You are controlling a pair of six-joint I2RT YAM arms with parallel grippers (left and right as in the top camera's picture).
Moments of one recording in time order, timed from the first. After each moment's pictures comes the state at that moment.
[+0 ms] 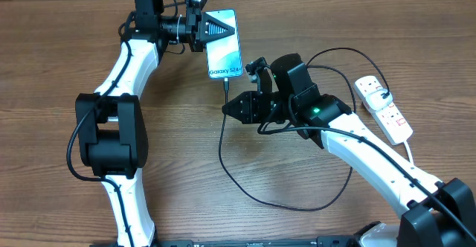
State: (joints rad) left arm -0.07 2.20 1.73 -0.05 1.55 -0.89; right arm 0.55 1.56 1.10 -0.27 -0.67 0.63
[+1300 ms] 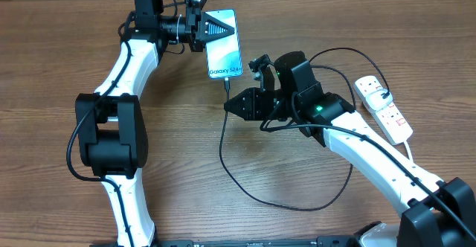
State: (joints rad) left arm -0.07 2.20 1.73 -0.05 1.55 -0.89; right arm 0.53 1.56 1.10 -0.25 -0.69 0.65
